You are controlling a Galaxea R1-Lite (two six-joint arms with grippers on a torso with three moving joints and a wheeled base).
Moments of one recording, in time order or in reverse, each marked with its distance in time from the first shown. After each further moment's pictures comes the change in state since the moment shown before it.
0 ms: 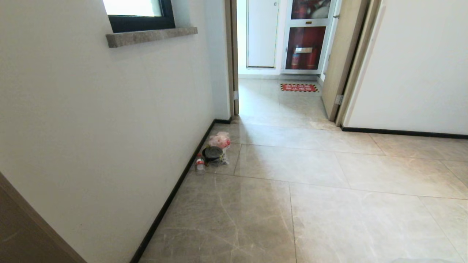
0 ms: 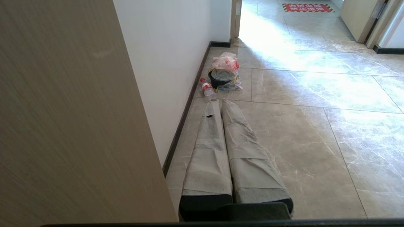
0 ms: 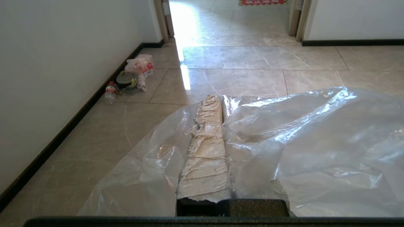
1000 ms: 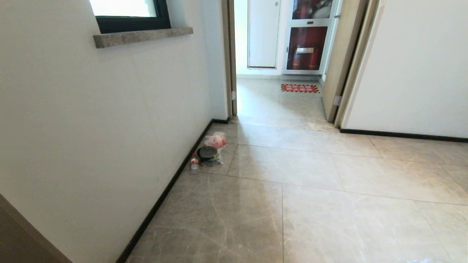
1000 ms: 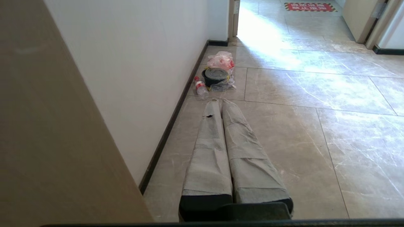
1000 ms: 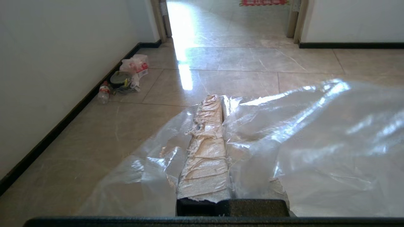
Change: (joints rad) left arm 0.000 0.000 0.000 0.003 0.000 0.000; right arm -0.001 0.000 0.000 0.000 0.000 0.001
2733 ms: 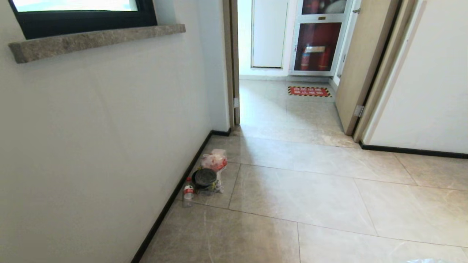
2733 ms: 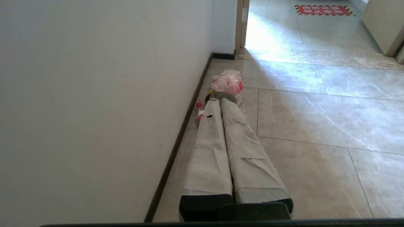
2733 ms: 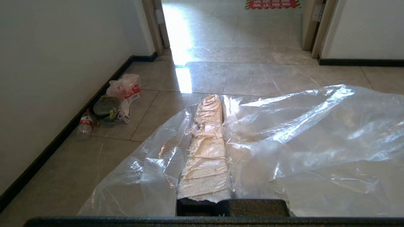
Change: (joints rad) left arm 0.001 0.000 0.000 -0.002 0.000 0.001; right arm 0.002 0.000 0.000 0.001 0.000 0.000
